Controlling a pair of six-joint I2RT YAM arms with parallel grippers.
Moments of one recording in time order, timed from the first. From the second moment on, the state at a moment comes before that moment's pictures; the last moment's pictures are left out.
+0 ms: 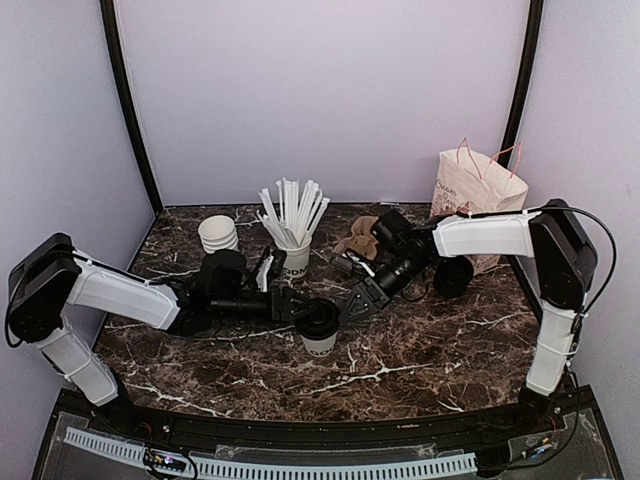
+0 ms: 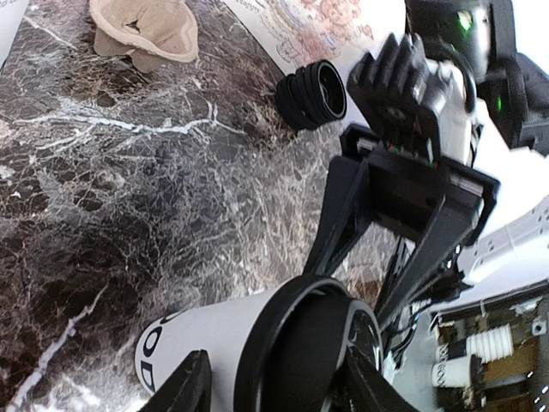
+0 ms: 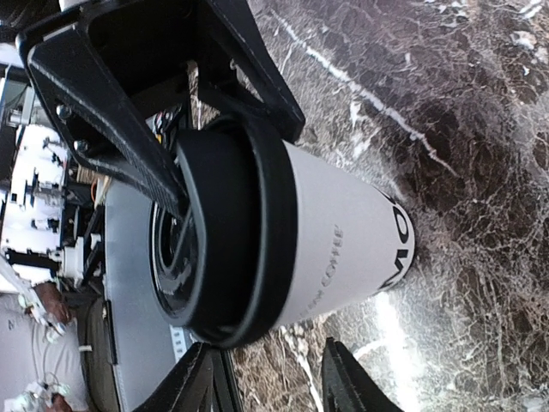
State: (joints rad) left arm -0.83 1.59 0.67 0.48 0.38 -0.79; right arm 0.69 1.89 1.30 -0.65 -0.95 -0.12
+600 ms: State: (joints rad) left arm -0.85 1.57 0.83 0.20 0.46 -0.56; right arm 0.69 1.82 1.33 -0.77 -0.91 -0.24
